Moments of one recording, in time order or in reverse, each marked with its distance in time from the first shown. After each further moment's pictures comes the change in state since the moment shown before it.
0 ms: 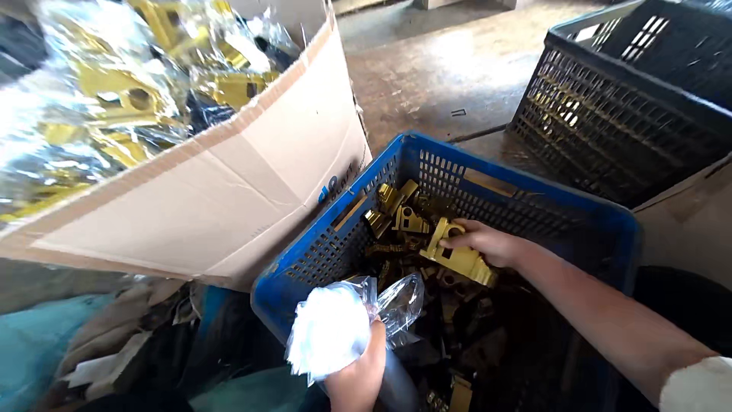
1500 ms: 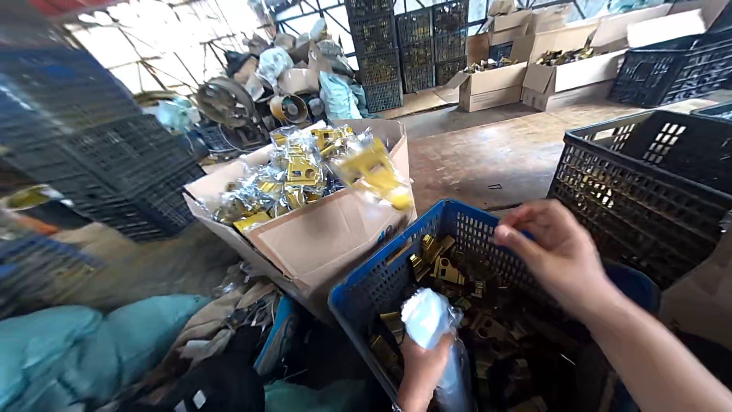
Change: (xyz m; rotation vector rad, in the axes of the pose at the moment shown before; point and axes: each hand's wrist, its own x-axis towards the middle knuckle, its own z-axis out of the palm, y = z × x) left_hand -0.020 0.014 0.007 -0.159 -0.295 -0.252; right_hand -0.125 -0.076 0.054 -0.316 0.400 -1.037
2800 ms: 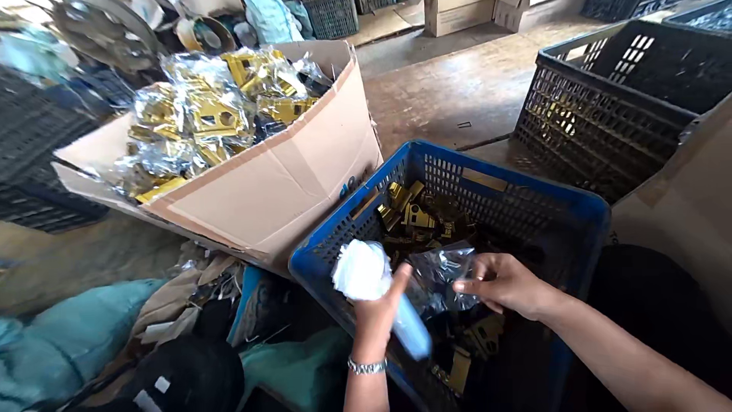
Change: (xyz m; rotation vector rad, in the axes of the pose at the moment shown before) left_hand 0.009 -0.001 -0.010 0.084 0.051 0.118; right_hand -0.098 0.049 0.011 0.307 -0.320 0.770
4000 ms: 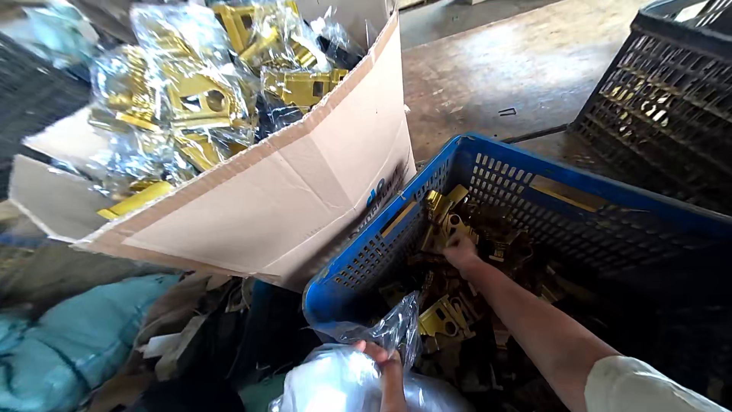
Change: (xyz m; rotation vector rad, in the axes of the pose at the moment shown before) left_hand 0.019 -0.013 -0.031 -0.235 0.395 0.186; right_hand 0.262 0.072 0.055 -0.060 0.412 0.365
